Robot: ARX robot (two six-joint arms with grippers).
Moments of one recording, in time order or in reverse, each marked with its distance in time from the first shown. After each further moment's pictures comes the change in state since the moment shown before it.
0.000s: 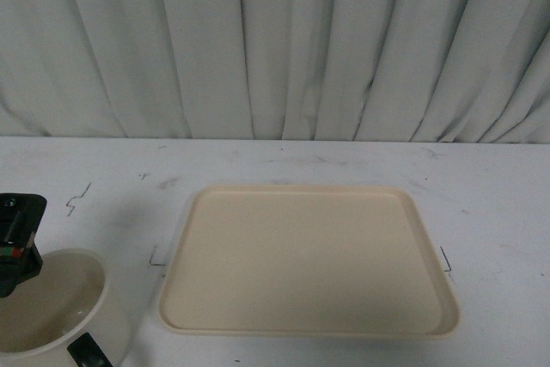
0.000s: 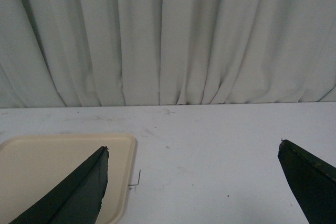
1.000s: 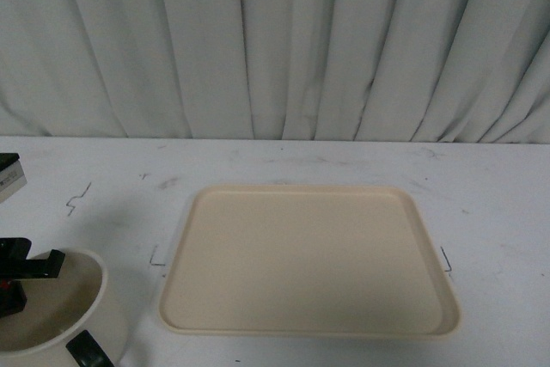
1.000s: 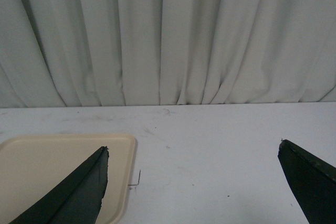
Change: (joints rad) left arm 0.069 0.246 0.023 0.097 0.051 -0.002; right arm 0.000 0.000 0.000 0.000 0.000 0.000
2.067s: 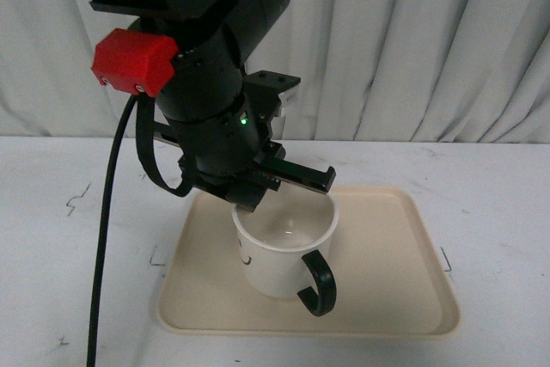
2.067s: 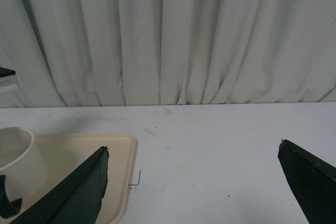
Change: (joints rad) left arm -0.449 0.362 0.682 -0.289 0.015 0.054; right arm 0.000 0.000 0.000 0.000 0.000 0.000
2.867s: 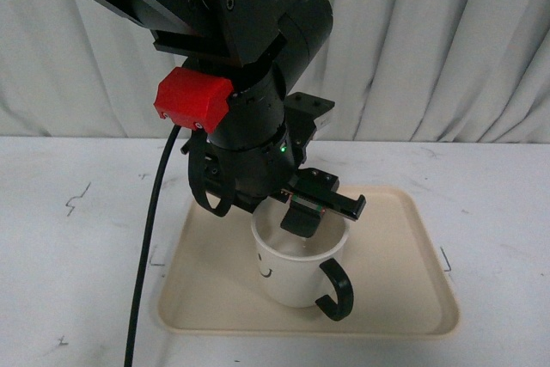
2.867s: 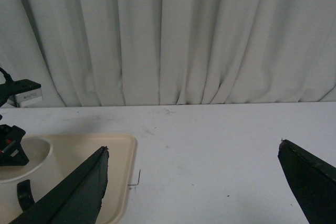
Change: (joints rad) left arm -0.051 0.081 0.041 0.040 -0.008 0.030; right arm 0.000 0.000 0.000 0.000 0.000 0.000
